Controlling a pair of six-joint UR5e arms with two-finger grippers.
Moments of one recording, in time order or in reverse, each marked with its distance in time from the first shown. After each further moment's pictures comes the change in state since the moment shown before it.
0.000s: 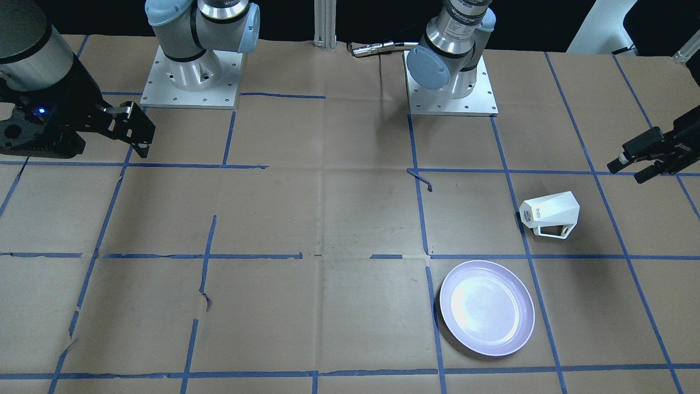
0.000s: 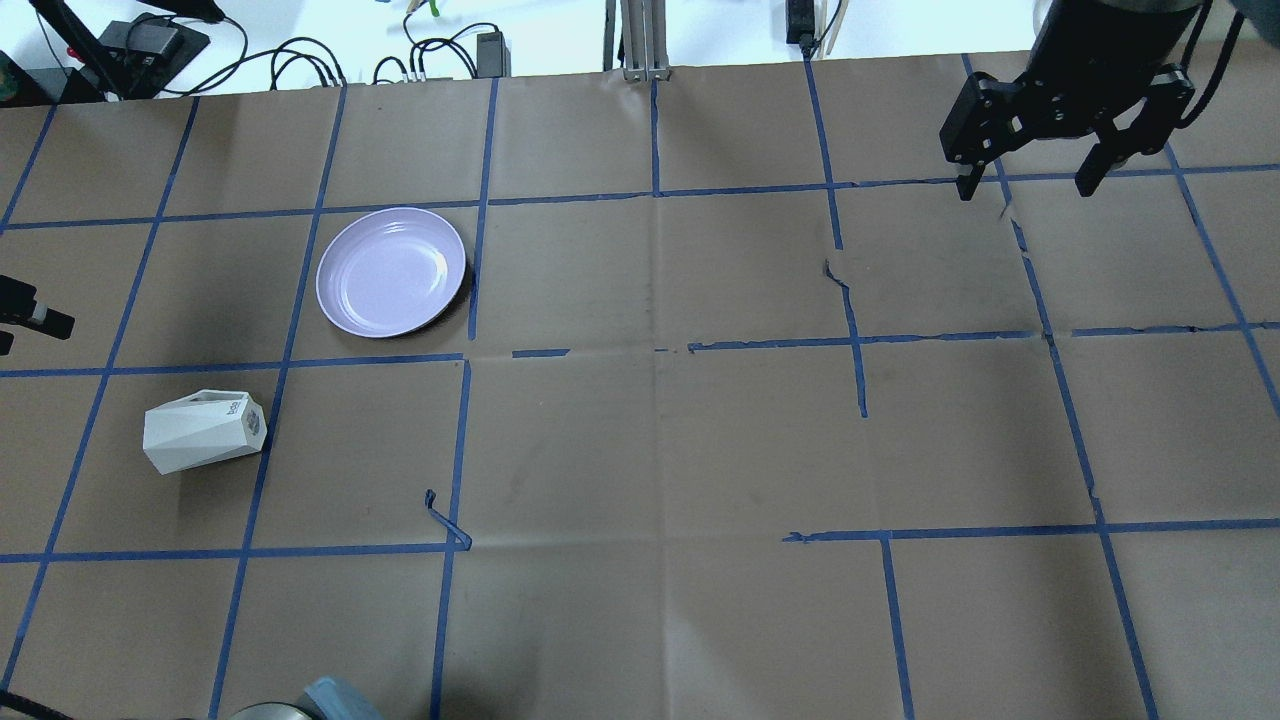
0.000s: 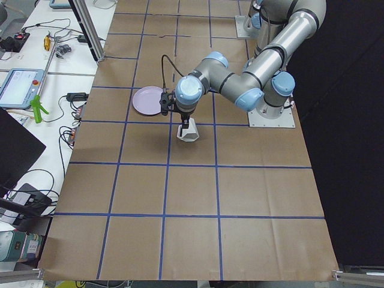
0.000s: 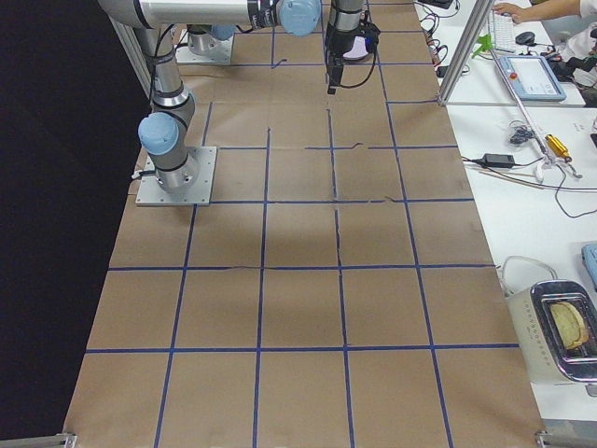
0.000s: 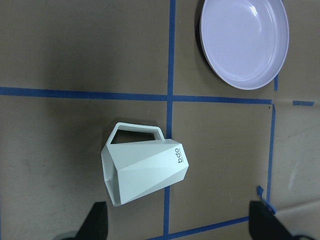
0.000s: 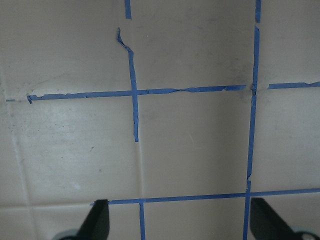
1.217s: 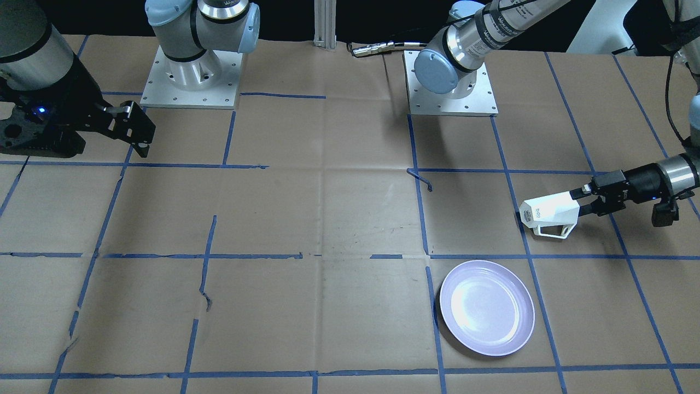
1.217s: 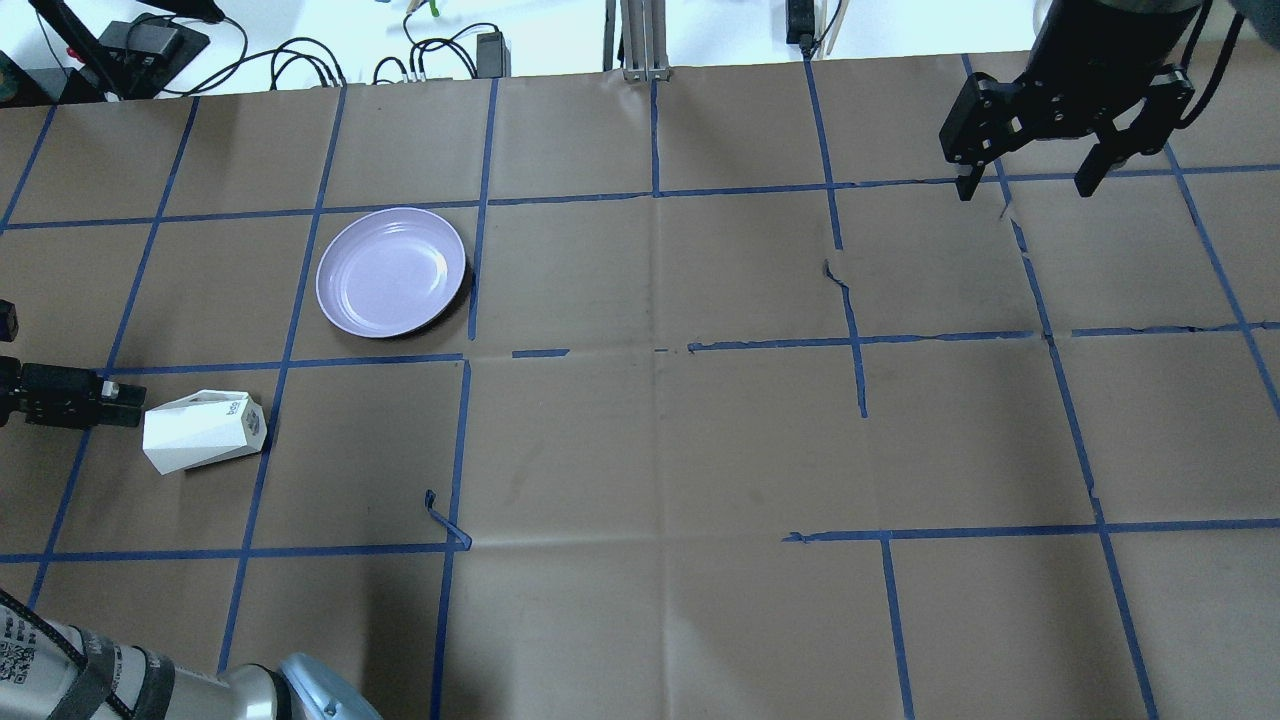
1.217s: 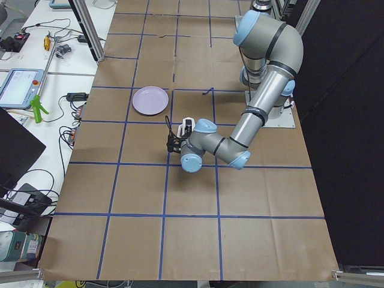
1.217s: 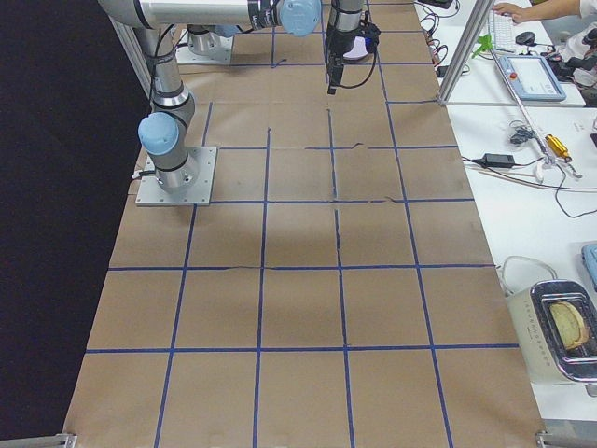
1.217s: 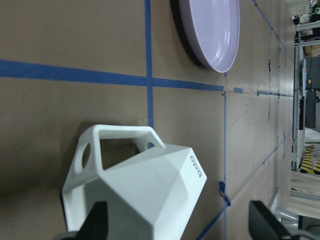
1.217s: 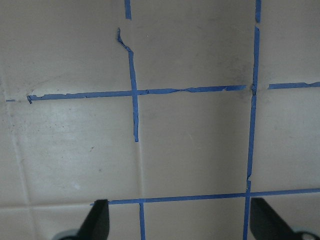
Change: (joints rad) left arm 0.097 -0.345 -0.006 -0.221 -0.198 0.352; right arm 0.000 0.000 0.000 0.000 0.000 0.000
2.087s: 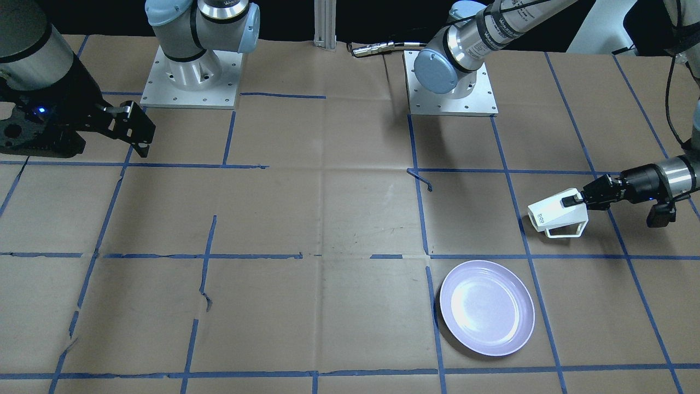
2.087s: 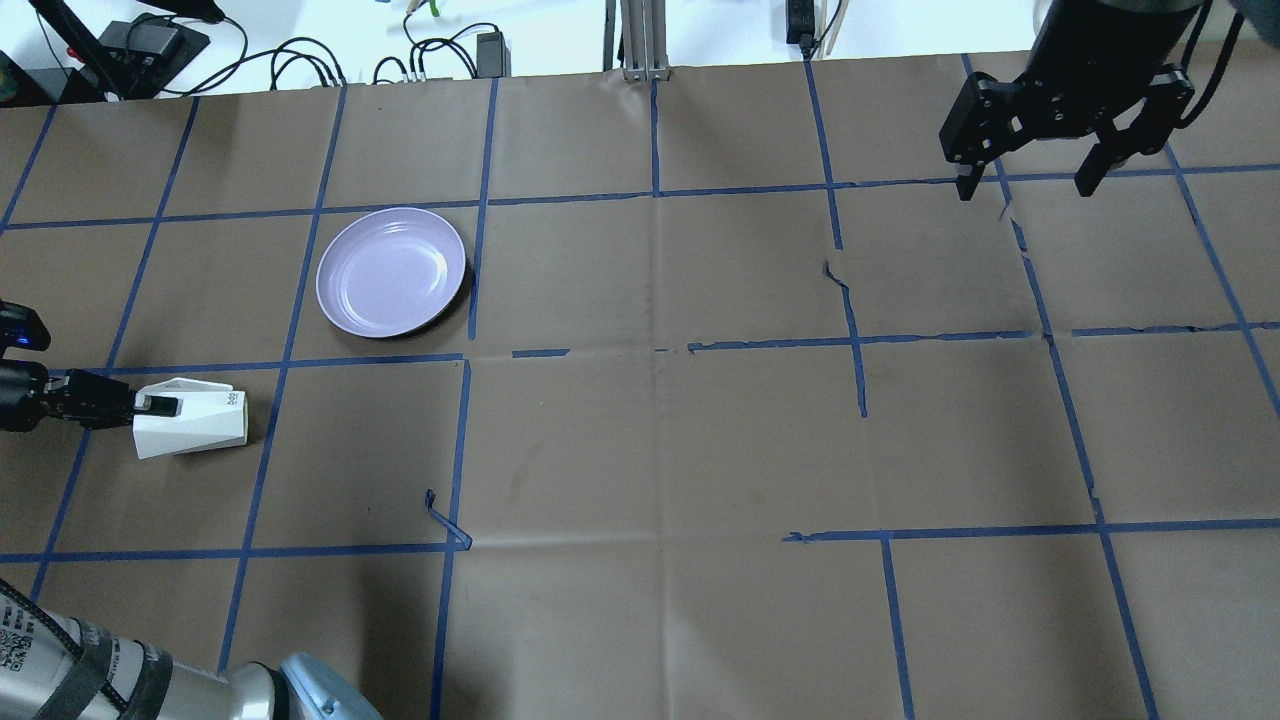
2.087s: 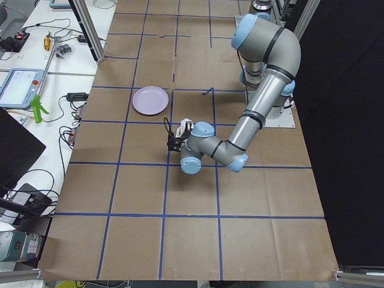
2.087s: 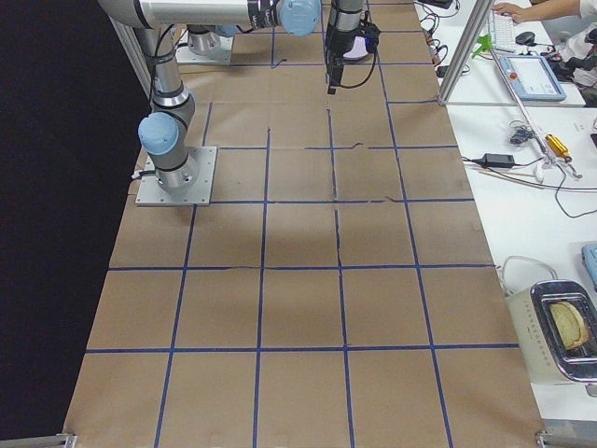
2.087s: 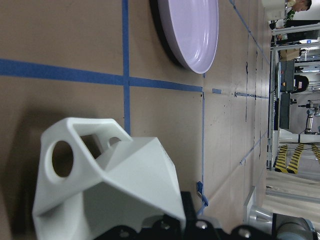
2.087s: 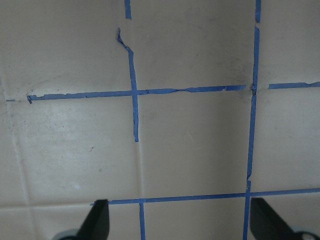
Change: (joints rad) left arm -0.011 0.011 0.043 -0.076 -0.032 -0.007; right arm 0.000 0.000 0.000 0.000 0.000 0.000
